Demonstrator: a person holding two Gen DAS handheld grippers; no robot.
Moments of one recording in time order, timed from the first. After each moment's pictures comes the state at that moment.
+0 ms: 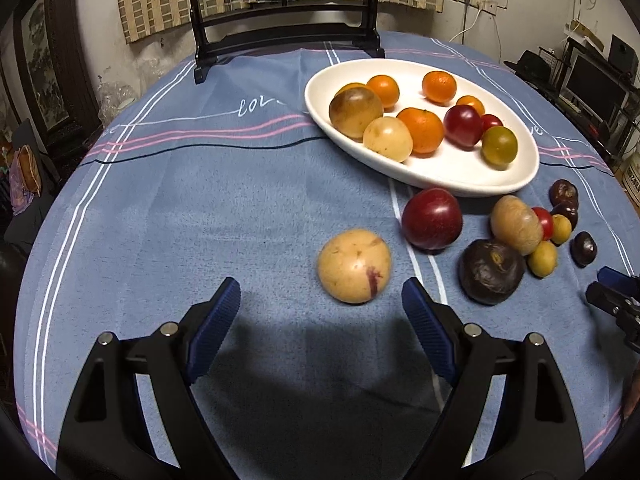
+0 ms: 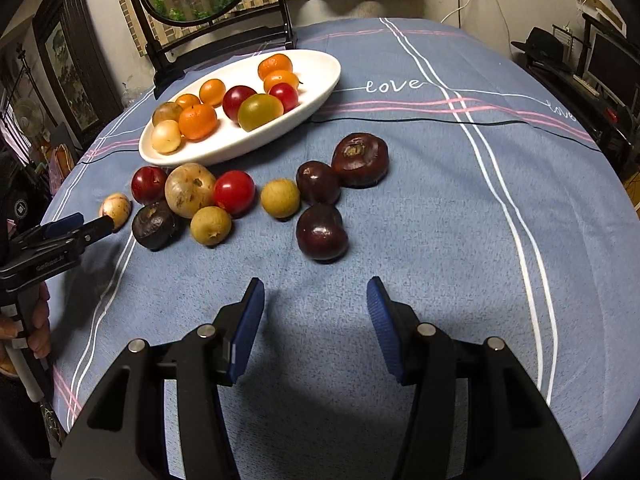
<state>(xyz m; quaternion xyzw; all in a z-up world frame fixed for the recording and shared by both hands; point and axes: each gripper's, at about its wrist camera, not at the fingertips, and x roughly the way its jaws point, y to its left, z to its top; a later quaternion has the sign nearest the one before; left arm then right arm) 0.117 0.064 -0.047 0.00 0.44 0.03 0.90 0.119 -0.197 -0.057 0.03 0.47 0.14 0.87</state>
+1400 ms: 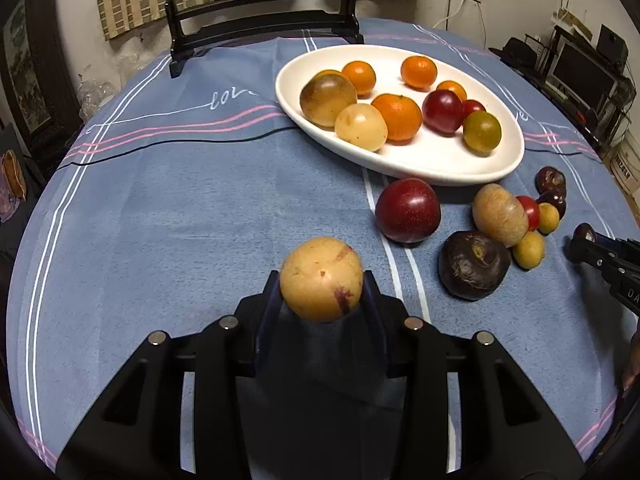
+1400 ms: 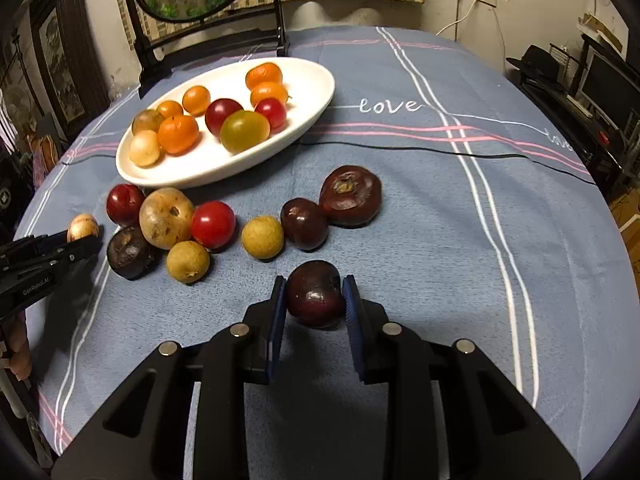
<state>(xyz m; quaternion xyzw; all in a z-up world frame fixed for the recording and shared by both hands) 0.119 0.053 -0.047 0.00 0.46 -0.01 0.89 0.143 -0.189 -0.049 -0.01 0.46 0.11 0.88</state>
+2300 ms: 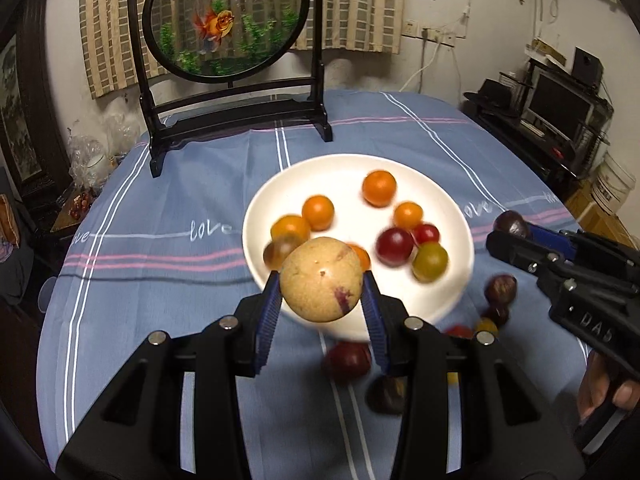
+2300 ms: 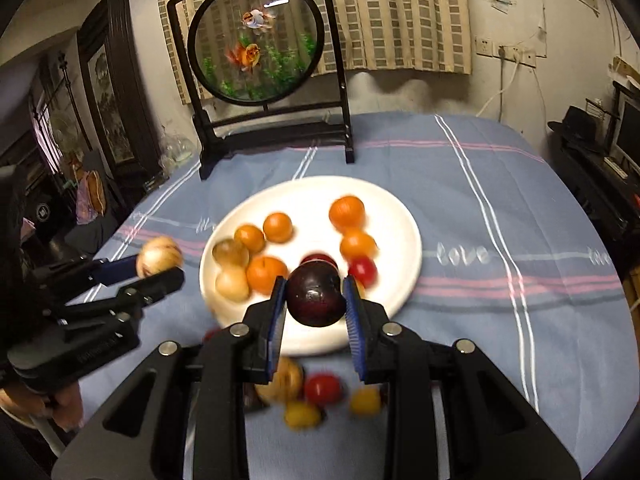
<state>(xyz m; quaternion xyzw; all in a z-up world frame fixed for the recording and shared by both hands) 0.179 0.026 0.042 0.01 0.38 -0.04 0.92 0.208 -0.128 0.034 0.01 0.36 0.19 0.91</state>
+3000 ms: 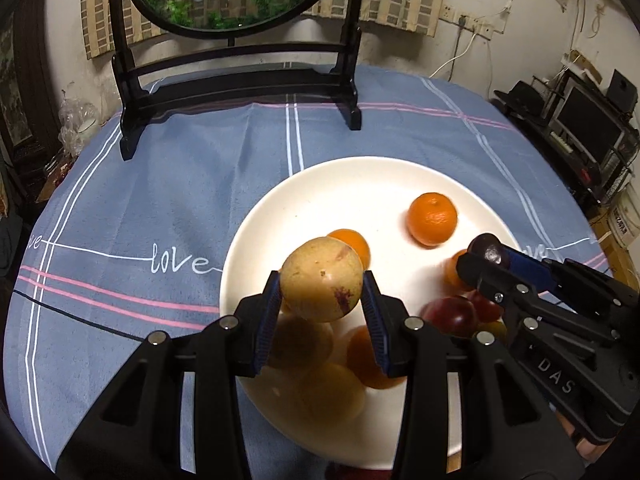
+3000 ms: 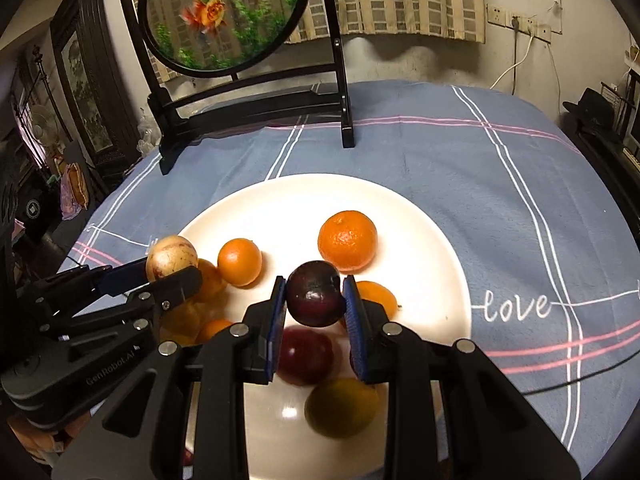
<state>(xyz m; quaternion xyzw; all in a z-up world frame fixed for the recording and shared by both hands) 0.291 0.038 -0.005 -0.04 0.43 -0.02 0.90 0.311 -0.091 -0.012 0.01 0.42 0.18 0.89</state>
